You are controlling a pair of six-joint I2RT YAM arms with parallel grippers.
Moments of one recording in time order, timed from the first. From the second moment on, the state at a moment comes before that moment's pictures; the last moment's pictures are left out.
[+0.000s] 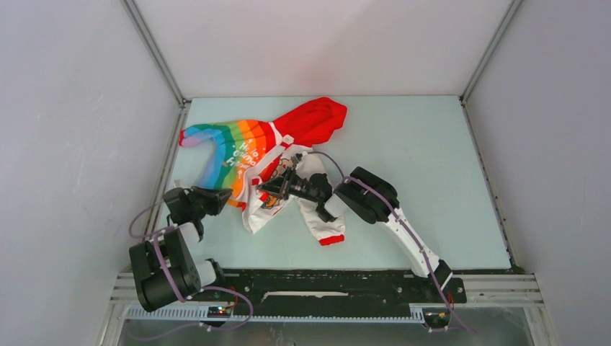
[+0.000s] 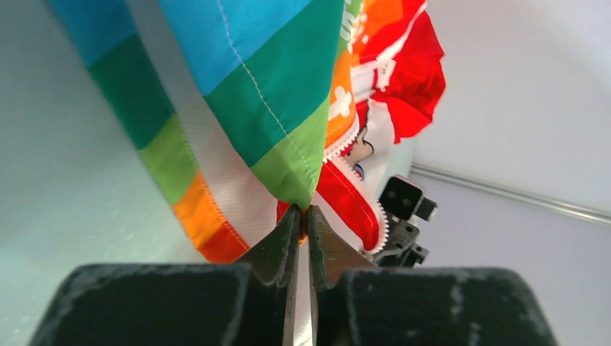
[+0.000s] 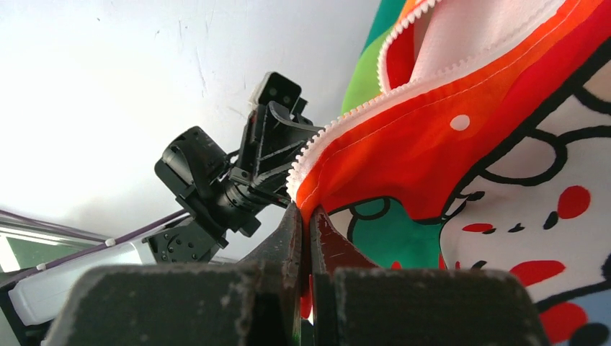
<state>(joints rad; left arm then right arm) 0.42 1.23 0.22 0.45 0.62 -1.06 0.85 2.53 1.25 1.45 -0.44 1.49</state>
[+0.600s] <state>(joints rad) 0.42 1.38 0.22 0.44 0.52 -1.05 0.83 2.53 1.25 1.45 -0.44 1.47</state>
